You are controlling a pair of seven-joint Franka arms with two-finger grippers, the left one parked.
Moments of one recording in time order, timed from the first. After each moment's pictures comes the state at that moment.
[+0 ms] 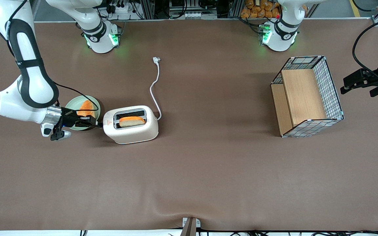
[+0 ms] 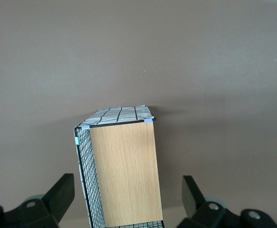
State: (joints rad) arm 0.03 0.31 -0.07 -2.06 0.81 2.12 -0.57
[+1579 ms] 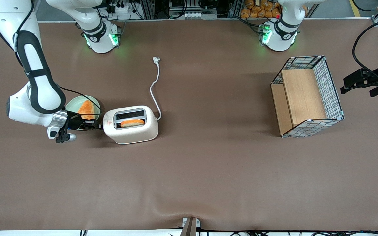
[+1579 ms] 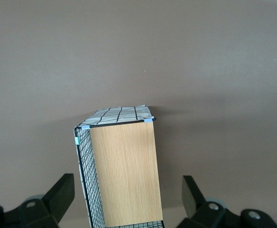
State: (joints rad) arm 0.04 0.38 -0.06 -2.06 0.85 2.19 -0.60
